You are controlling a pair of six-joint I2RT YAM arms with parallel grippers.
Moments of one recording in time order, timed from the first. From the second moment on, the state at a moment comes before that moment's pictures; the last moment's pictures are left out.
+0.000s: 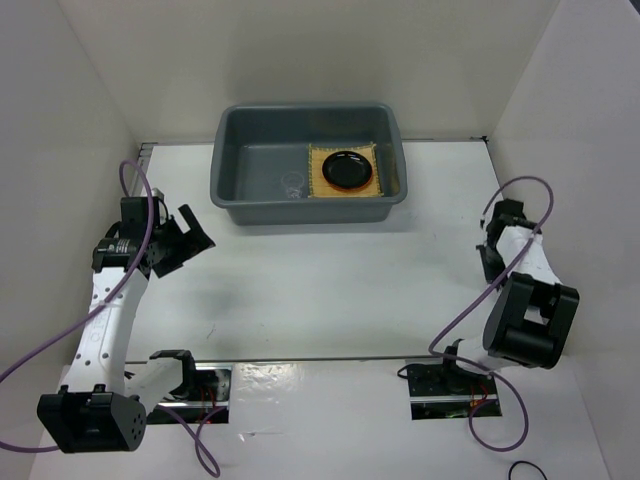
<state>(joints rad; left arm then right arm) 0.07 1.00 1.02 -0.90 0.10 -0.53 -0.35 1.42 0.87 -0.81 0.31 -0.36</state>
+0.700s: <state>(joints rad) 0.06 0.77 1.00 -0.89 0.00 -0.54 0.40 2.28 2.99 -1.05 0.03 -0.40</state>
